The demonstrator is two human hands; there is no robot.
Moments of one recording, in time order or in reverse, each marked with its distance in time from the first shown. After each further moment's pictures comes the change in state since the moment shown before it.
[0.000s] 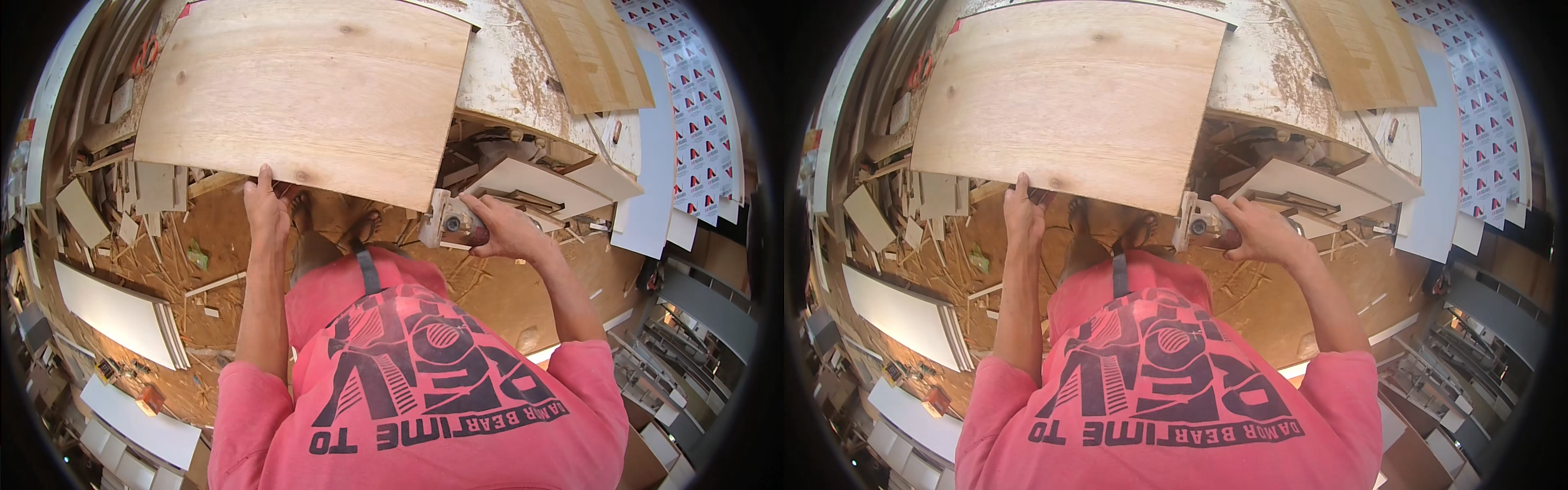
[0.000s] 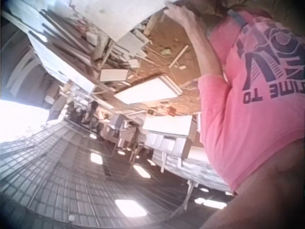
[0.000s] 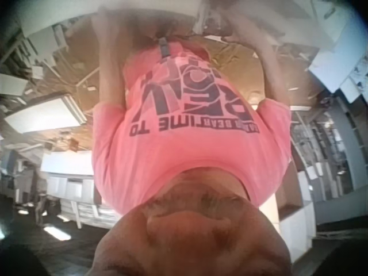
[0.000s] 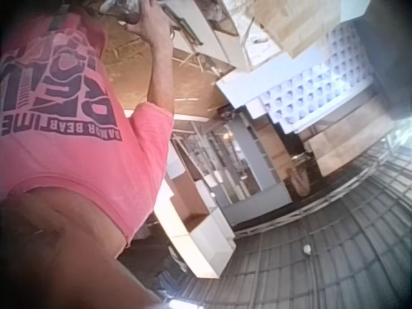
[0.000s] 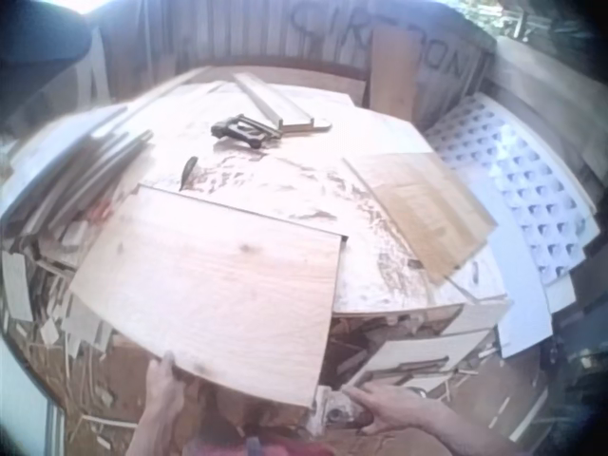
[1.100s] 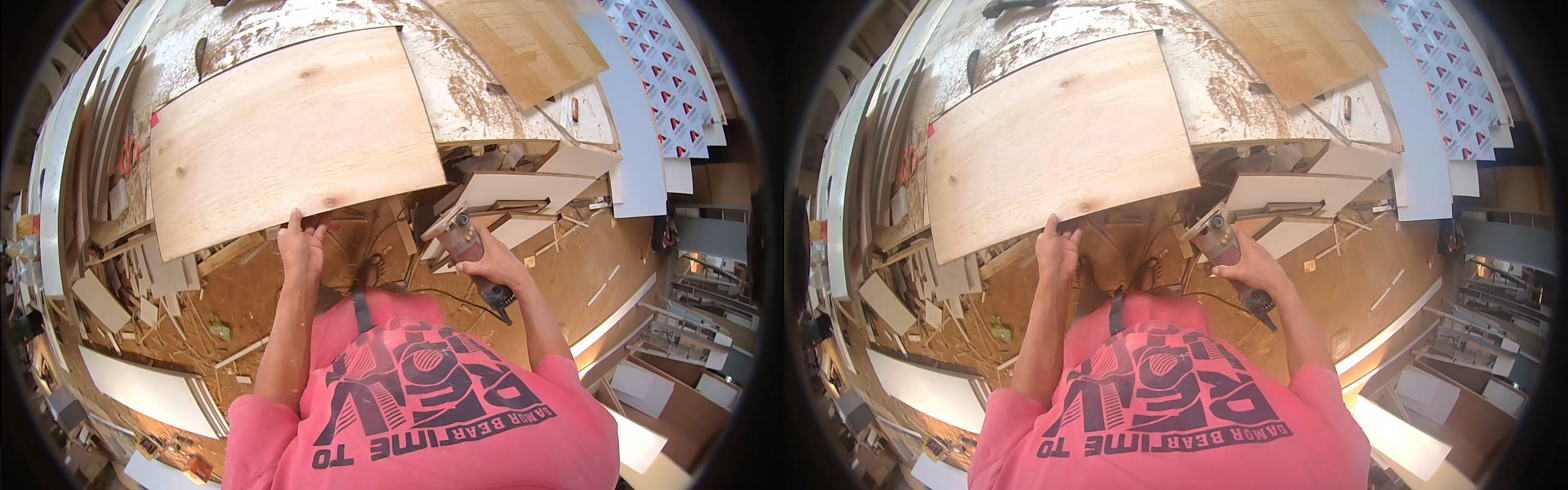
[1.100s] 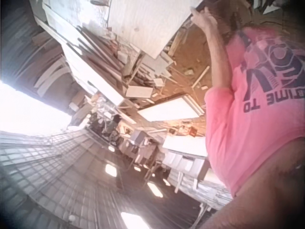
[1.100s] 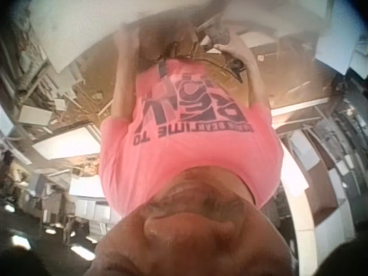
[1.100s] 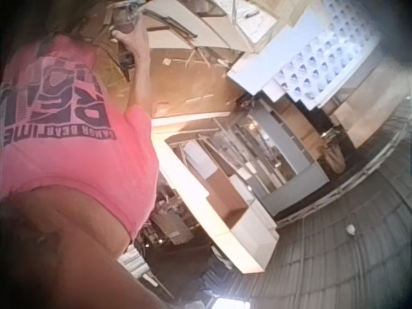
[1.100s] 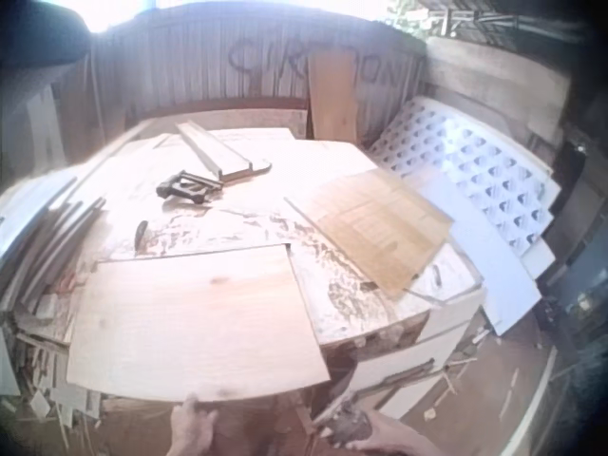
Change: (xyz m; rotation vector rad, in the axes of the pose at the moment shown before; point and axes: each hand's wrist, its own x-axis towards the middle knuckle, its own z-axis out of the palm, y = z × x) left_hand -0.010 -0.028 0.077 -0.176 -0.170 -0.146; right_hand -0.032 0.027 0.060 0.645 0.373 0.405
